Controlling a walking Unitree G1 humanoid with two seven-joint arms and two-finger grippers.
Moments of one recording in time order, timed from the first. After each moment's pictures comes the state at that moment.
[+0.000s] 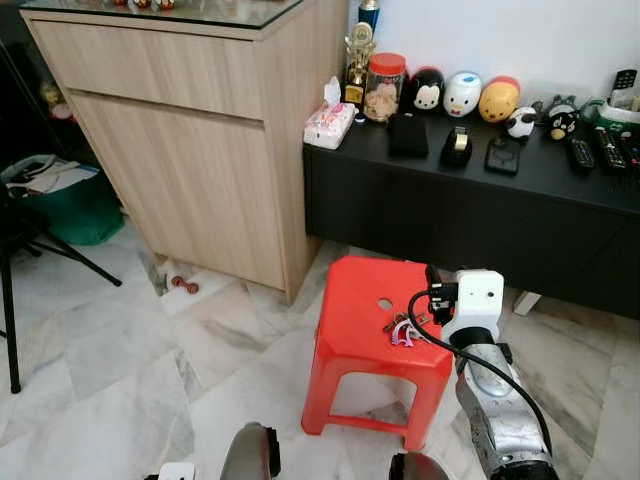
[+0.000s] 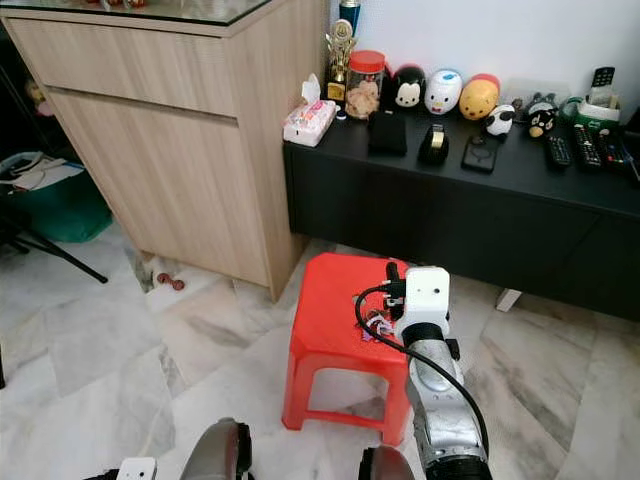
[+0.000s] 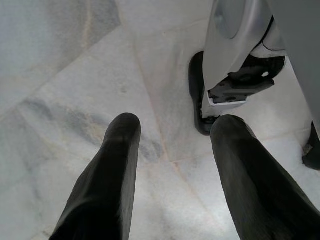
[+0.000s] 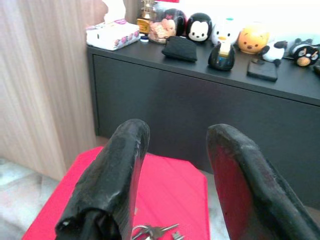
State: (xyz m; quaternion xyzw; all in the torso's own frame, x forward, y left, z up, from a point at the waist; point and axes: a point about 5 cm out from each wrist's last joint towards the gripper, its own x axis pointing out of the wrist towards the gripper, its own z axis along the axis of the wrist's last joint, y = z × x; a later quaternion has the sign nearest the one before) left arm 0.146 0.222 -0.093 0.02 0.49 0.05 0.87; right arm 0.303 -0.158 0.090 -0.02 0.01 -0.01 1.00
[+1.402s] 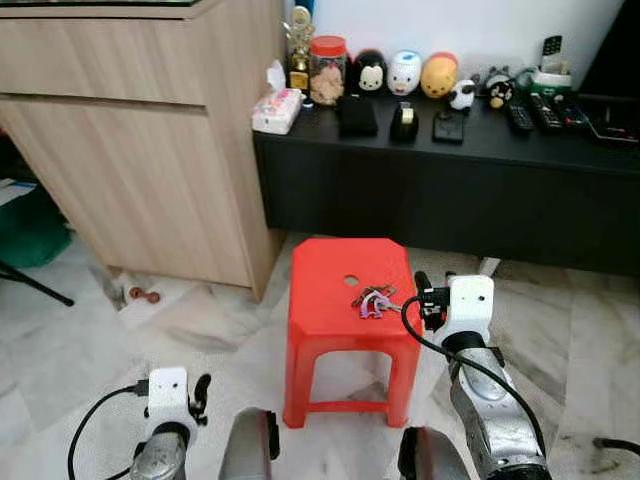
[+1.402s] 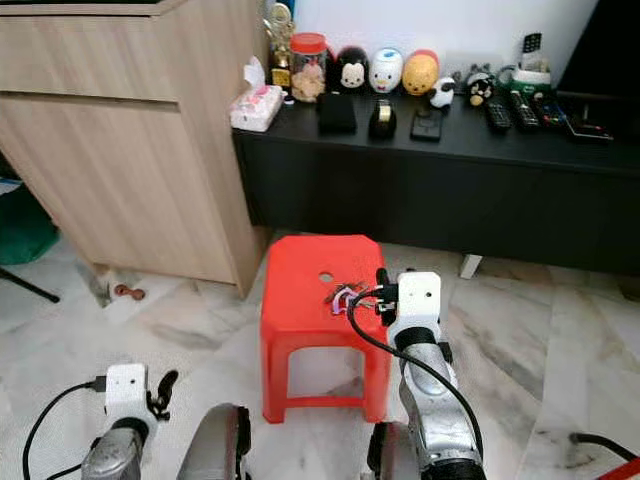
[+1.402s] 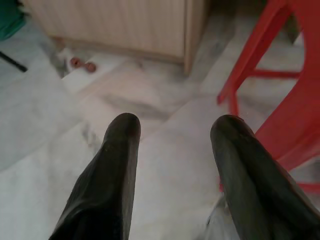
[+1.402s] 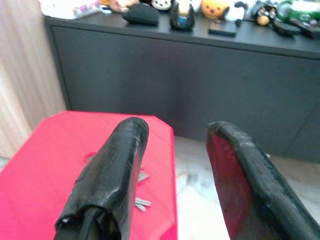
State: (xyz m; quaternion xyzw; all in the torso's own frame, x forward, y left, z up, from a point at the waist) left arm 0.243 0.227 -0.017 0.01 0.17 0.10 0.98; right arm 0.299 -0.153 0.082 -0.01 0.03 0.01 1.00
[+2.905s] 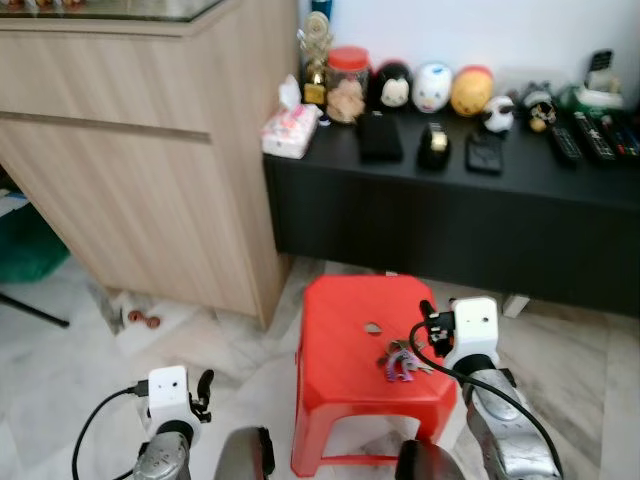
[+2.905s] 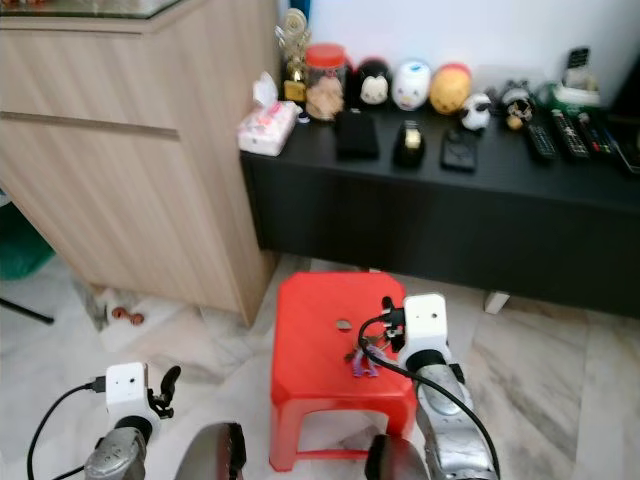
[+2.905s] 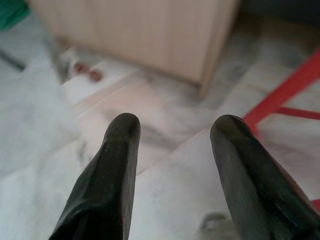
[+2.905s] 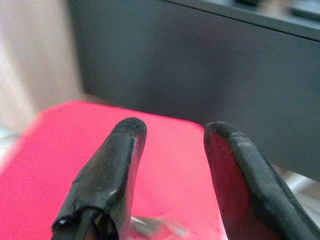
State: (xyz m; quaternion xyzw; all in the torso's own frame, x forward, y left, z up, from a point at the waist) left arm 0.238 0.229 -0.020 0.00 0.18 0.11 0.98; right arm 0.286 -0.152 0.059 -0.03 0.09 0.06 0.99
